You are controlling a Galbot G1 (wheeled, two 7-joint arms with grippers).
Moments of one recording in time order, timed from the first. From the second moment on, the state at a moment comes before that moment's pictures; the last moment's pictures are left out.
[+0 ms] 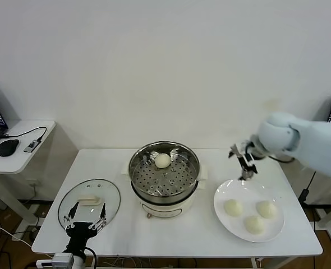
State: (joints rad) left arm 1.70 -1.28 -0.56 -2.13 -0.13 0.07 -0.17; right arm 0.56 0.53 -1.37 1.68 0.15 -0.43 -0.93
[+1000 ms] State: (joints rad) left arm 1.70 -1.28 -0.57 -2.11 -0.12 0.08 -0.16; right arm 0.02 0.58 -1.02 1.52 -0.01 -0.42 -0.89
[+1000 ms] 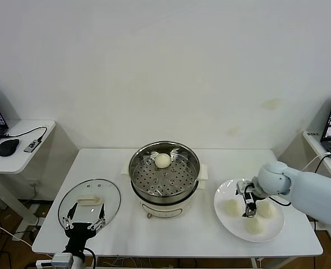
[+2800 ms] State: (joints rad) left arm 1.68 -1.26 -0.55 -2.12 -0.13 0.08 -0.16; right arm 0.65 0.78 -1.24 1.57 0.46 -0.57 -0.86
